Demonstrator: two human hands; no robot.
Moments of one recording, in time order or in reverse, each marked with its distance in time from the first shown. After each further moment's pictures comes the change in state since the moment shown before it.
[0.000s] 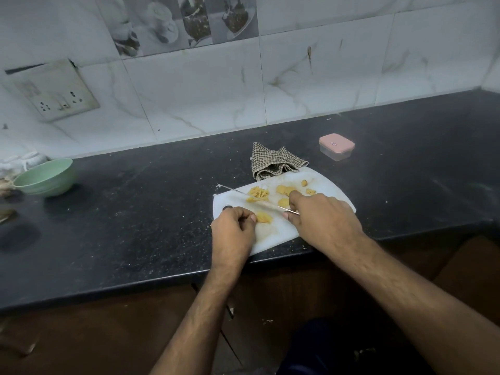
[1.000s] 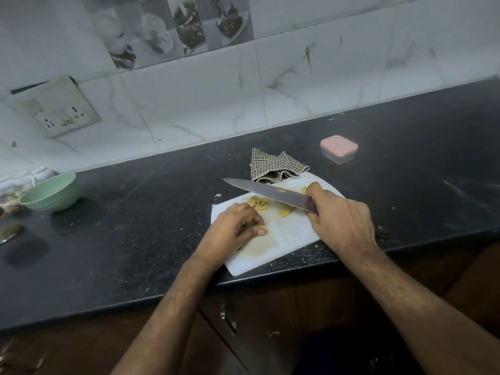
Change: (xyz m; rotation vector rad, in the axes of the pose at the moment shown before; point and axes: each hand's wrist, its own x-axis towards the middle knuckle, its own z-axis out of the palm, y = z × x) left_hand 0.056 -0.015 -0.012 0.170 -0.431 0.511; right_hand 0.033 0.049 0.048 -0.038 0.347 0.060
